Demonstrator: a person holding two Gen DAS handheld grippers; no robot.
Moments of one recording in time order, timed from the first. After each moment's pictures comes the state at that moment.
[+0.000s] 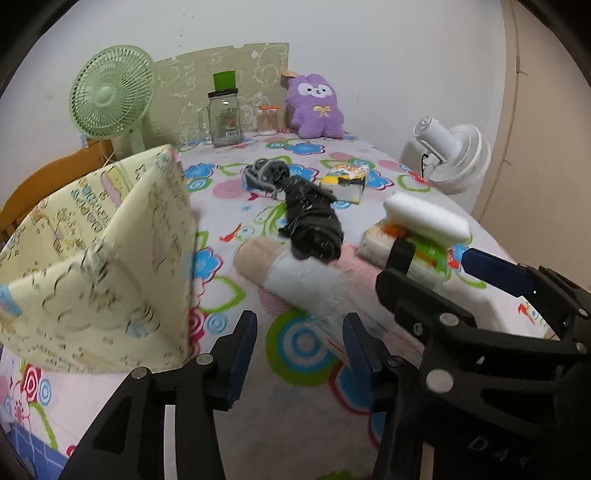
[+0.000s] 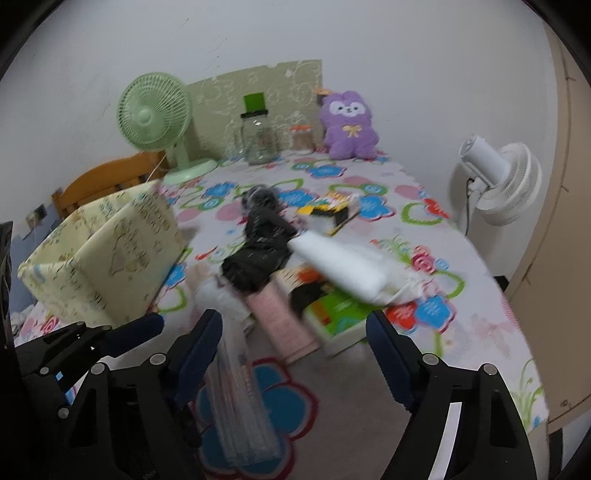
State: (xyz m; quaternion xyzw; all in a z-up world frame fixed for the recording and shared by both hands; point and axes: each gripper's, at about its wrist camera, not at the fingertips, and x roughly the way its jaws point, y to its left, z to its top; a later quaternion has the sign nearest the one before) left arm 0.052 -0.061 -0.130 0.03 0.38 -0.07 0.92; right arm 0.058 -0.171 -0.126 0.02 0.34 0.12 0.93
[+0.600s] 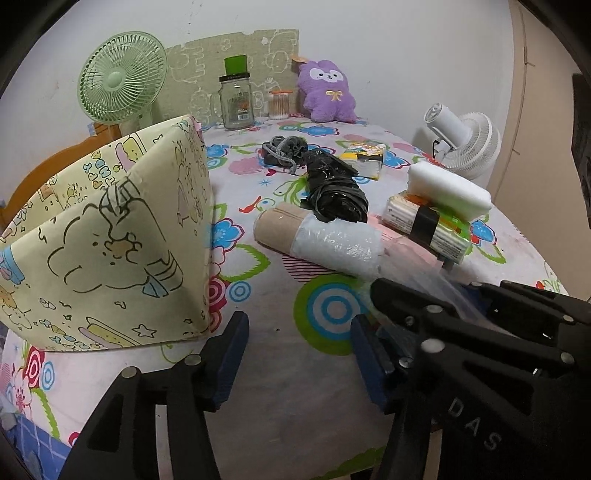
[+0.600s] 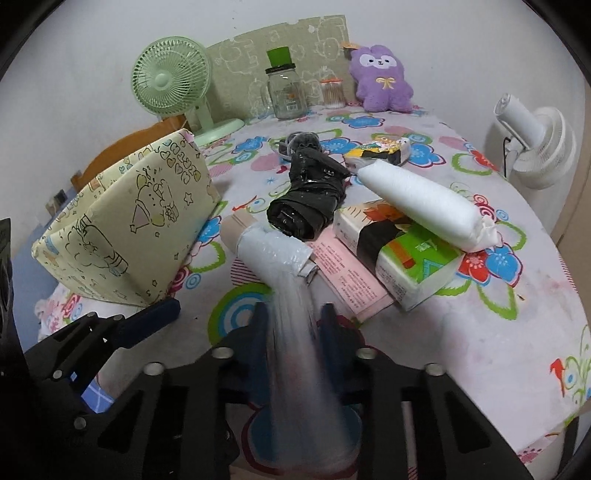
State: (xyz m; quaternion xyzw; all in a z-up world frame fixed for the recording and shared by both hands) left arm 0.047 -0.048 -0.144 0.04 0.40 -0.06 0.92; right arm 0.064 -0.142 -0.152 0.05 0.40 0.17 0.90
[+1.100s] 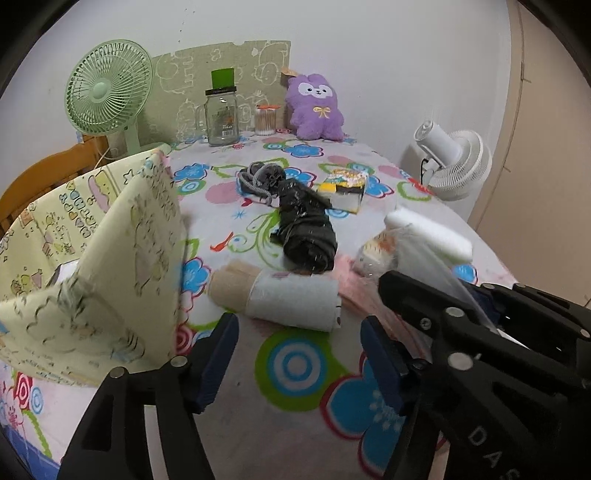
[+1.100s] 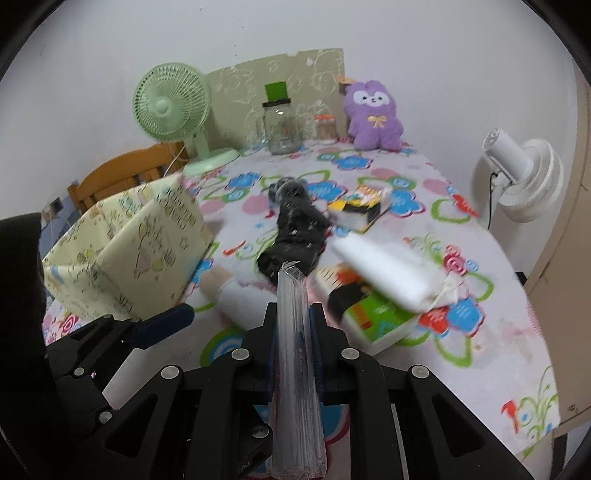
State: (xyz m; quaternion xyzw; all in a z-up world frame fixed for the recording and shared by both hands) left arm 0.073 -0.066 -0.123 0.01 0.38 -0.08 0.92; right arm 0.069 -0.159 -0.118 0.02 0.35 0.15 0.92
